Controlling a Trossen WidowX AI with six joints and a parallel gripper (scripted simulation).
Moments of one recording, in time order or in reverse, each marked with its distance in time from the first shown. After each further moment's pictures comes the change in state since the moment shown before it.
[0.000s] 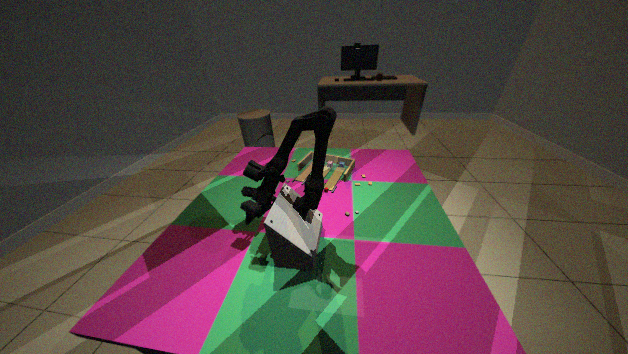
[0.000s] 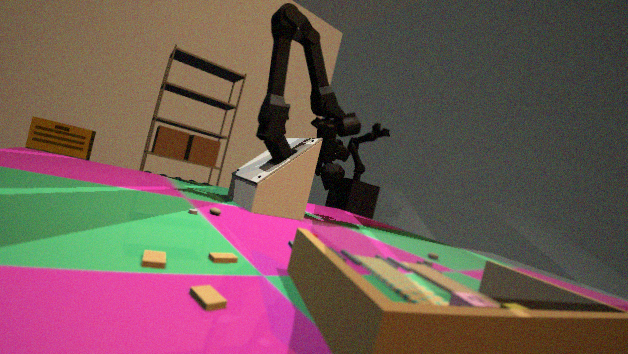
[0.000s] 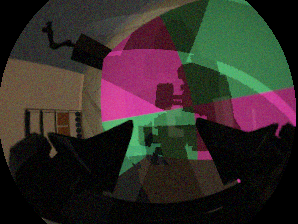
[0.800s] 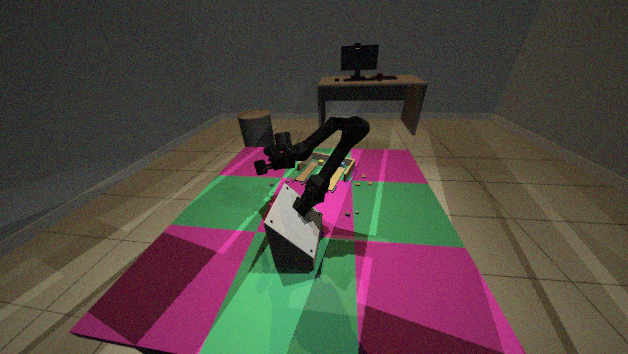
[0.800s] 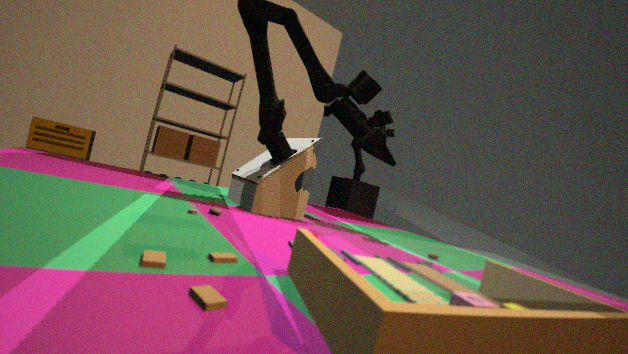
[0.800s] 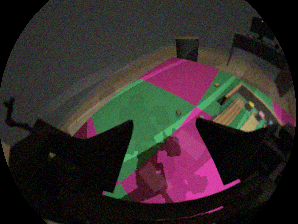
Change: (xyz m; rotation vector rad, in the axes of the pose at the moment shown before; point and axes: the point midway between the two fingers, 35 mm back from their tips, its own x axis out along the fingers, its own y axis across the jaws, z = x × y) arm -0.153 -0.171 0.090 0.292 -0.732 -0.624
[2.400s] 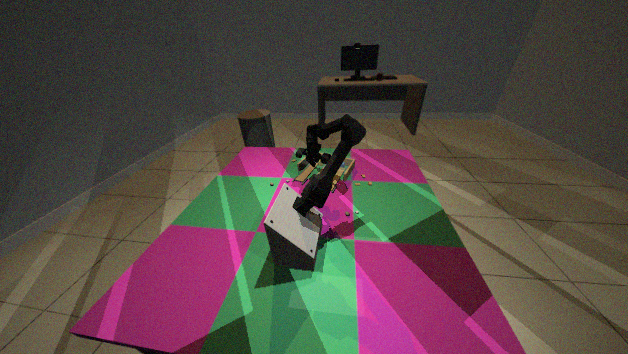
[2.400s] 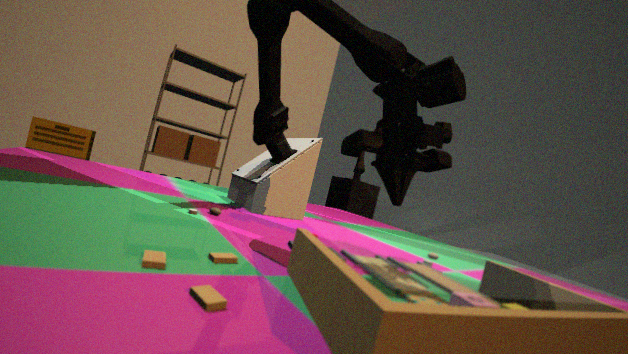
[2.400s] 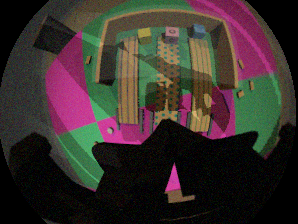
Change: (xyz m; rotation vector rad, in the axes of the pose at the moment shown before) arm 0.024 -0.272 -0.026 0.856 0.528 -0.689
